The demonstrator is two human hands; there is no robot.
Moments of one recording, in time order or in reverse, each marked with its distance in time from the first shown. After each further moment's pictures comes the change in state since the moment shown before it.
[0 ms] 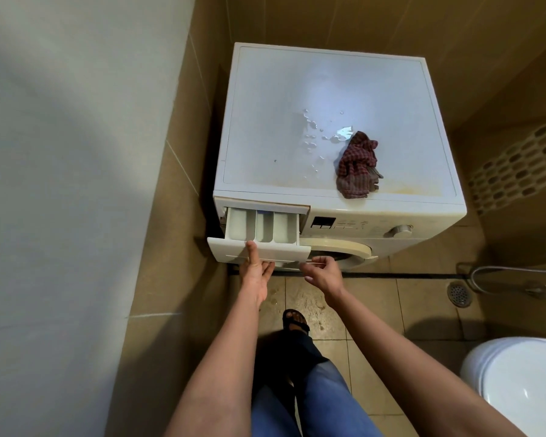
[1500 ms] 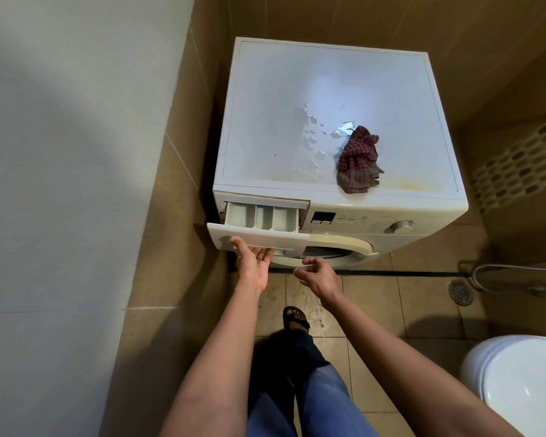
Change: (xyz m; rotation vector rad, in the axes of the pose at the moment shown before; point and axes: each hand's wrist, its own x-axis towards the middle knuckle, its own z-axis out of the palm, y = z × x) left_hand 0.000 0.009 0.007 -0.242 -0.025 0.036; right_hand 0.000 0.022 0.005 -0.135 -0.061 -0.094
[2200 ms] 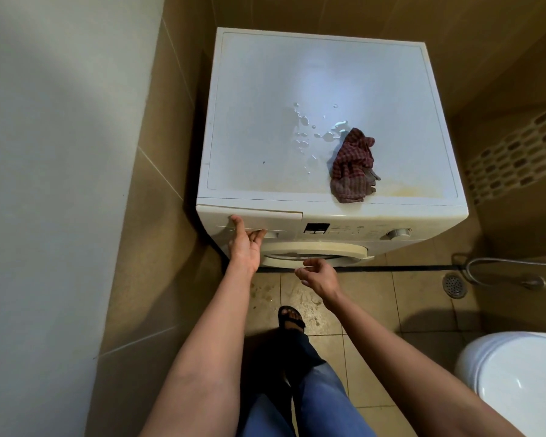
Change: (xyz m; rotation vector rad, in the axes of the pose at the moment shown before) left_hand 0.053 0.021 0.054 0.041 0.014 0.017; right_hand 0.039 -0.008 -0.019 0.005 -0.001 0.079
